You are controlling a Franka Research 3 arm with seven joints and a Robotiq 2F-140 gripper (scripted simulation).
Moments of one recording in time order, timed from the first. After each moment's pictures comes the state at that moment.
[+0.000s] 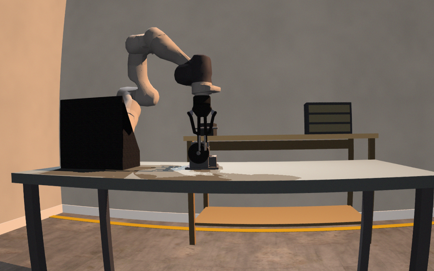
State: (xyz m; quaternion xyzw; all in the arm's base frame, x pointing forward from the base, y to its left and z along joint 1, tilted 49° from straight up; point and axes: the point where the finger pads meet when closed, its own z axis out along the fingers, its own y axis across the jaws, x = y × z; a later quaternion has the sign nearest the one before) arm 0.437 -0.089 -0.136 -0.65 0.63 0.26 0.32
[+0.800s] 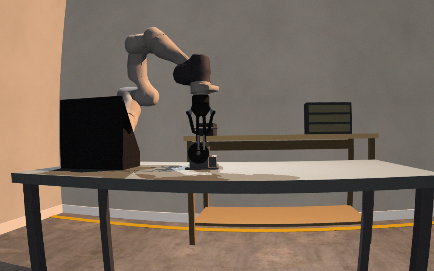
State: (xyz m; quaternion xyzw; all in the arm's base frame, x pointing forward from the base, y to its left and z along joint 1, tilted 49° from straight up) arm 0.432 -0.091 -0.135 -0.65 0.64 0.26 0.32
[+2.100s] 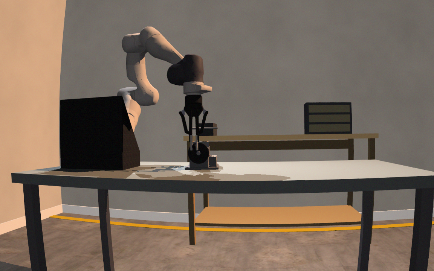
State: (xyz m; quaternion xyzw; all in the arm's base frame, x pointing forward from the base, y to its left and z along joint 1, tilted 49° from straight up) arm 0.402 -0.090 -0.137 -0.65 0.64 0.26 0.32
